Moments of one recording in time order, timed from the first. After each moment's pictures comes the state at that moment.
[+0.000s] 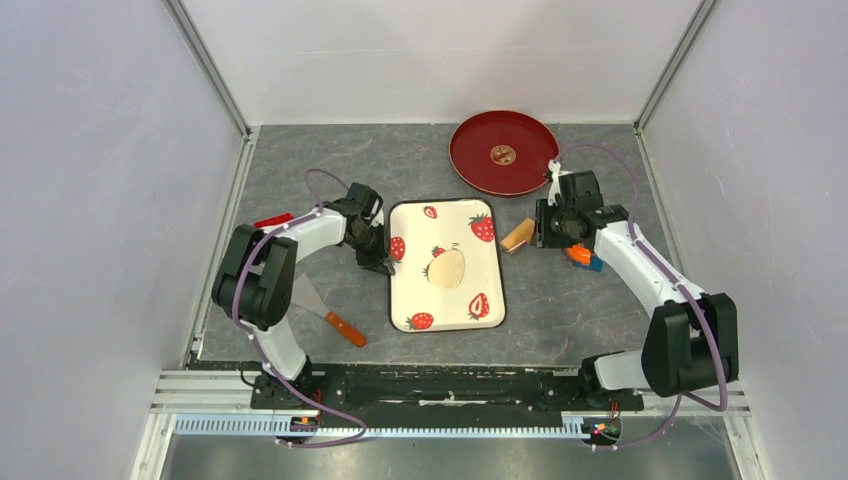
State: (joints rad) left arm -0.37 1.76 1.03 -0.53 0.30 -0.47; right arm 0.20 1.37 0.99 -0.57 -0.11 0.18
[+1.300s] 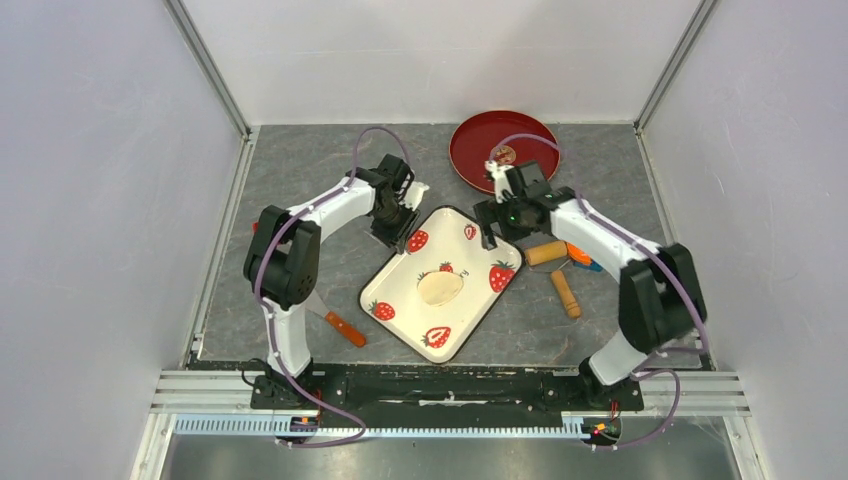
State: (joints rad) left arm -0.47 1.97 1.46 -0.82 0.17 0.13; right arm 0.39 1.58 1.11 -0.54 -0.10 0.03
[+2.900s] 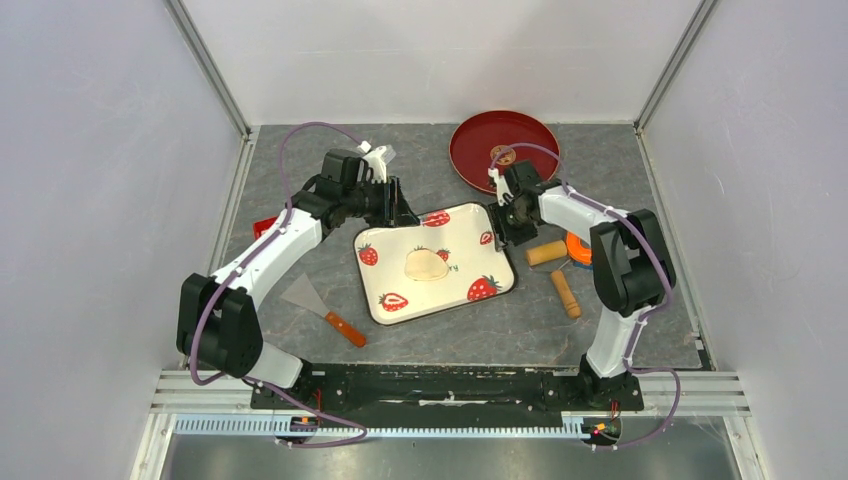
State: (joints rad) left arm -0.39 1.47 1.14 -0.37 0.55 -0.35; right arm 0.34 1.86 1.23 -0.57 -0.12 0.03
